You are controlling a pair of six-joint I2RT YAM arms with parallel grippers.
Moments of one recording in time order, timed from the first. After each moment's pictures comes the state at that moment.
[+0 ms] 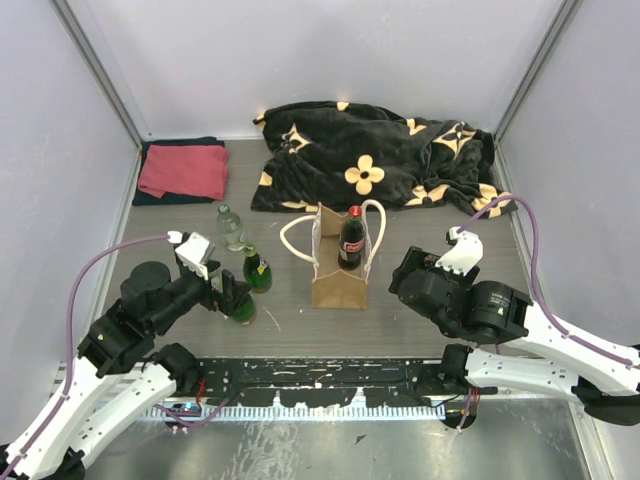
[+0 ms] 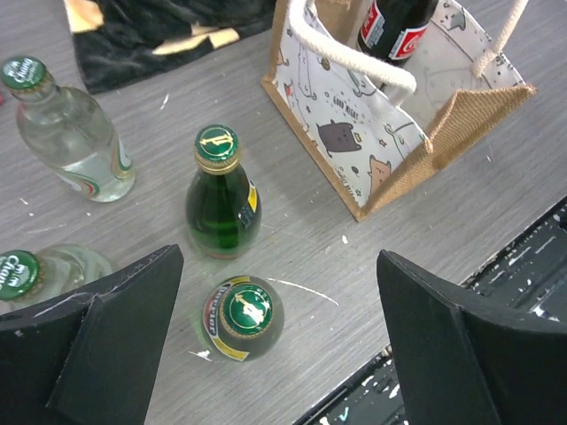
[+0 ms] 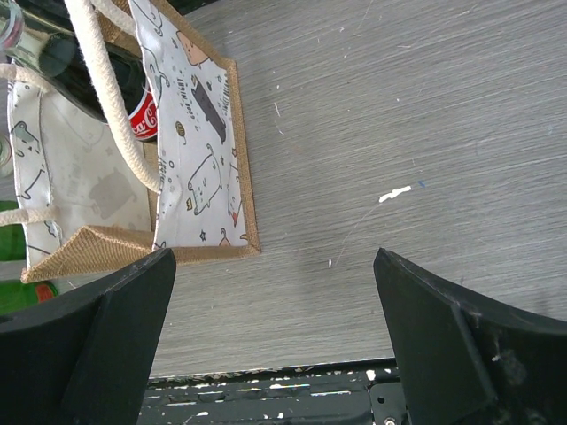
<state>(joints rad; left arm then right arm) -0.66 0.42 0.73 -0.64 -0.01 -0.13 1.16 0.77 0.99 -1.23 0.85 1.25</state>
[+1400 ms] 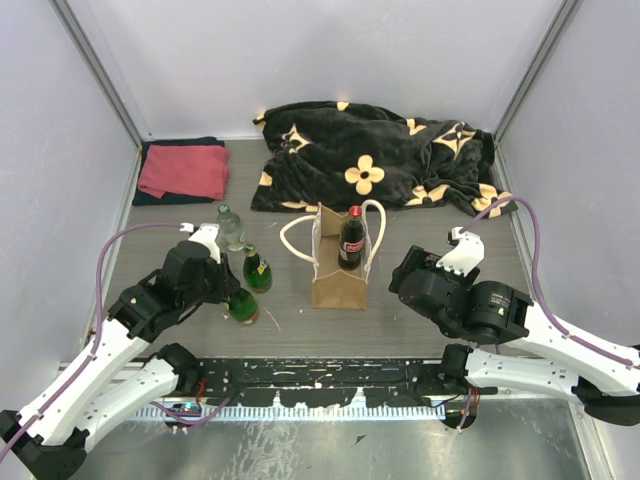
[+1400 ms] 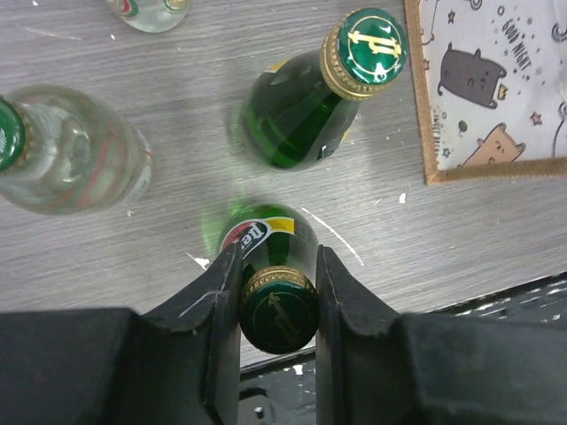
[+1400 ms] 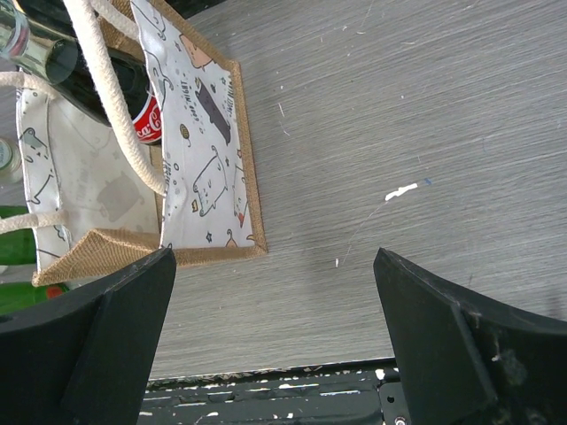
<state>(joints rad) -0.64 0.69 0.75 -0.81 -0.15 -0.44 1.16 0.77 0.99 -1.24 0.86 1.28</state>
